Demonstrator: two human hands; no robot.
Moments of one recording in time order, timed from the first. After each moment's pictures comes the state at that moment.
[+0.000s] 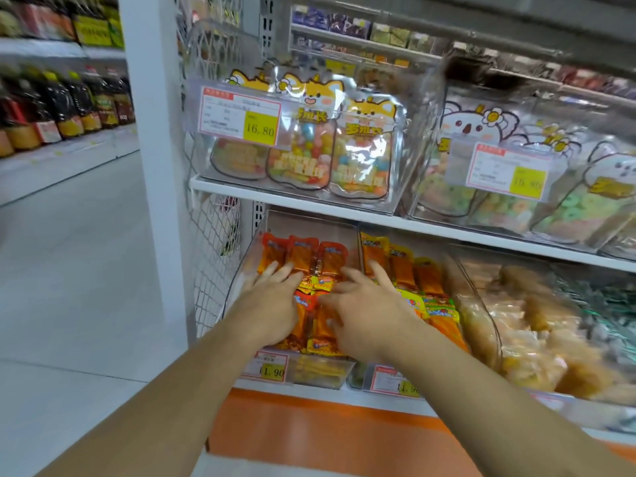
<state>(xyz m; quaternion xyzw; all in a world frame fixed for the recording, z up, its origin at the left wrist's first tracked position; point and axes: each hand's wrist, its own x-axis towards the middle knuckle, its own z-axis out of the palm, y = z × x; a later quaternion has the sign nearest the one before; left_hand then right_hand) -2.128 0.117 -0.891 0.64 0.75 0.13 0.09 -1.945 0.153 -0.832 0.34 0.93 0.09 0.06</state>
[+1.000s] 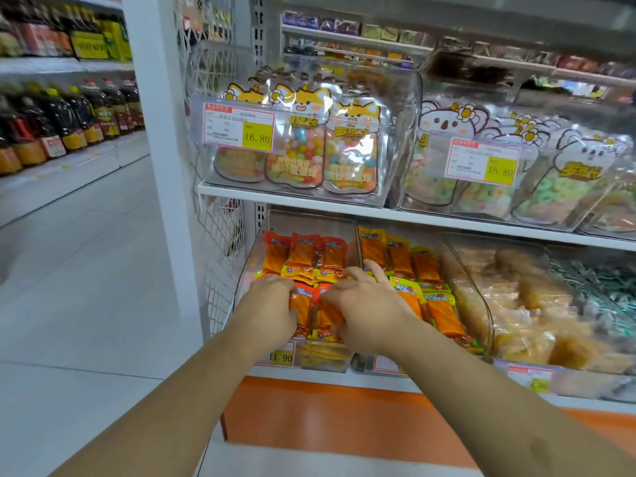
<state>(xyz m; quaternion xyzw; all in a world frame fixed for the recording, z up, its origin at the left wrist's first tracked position) -2.119 0.079 -0.884 0.60 0.76 0.23 0.10 -1.938 0.142 -0.841 0.34 0.93 0.10 0.04</state>
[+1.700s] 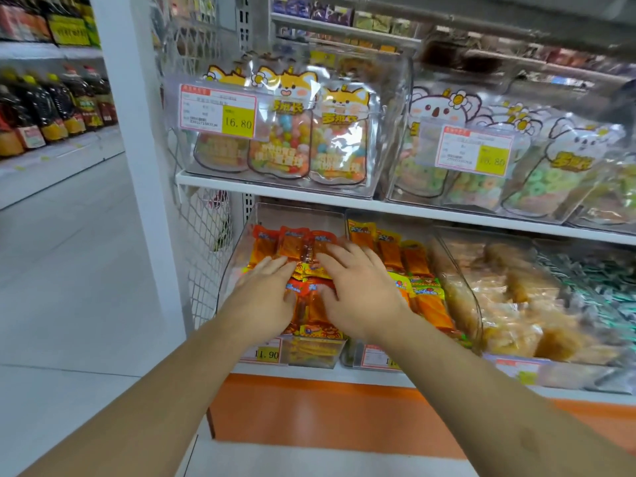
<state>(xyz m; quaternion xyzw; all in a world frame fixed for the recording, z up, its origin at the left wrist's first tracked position) -2.117 0.092 -0.883 0.64 0.74 0.20 0.10 -1.938 0.146 -0.839 0.39 0.91 0.04 -0.10</state>
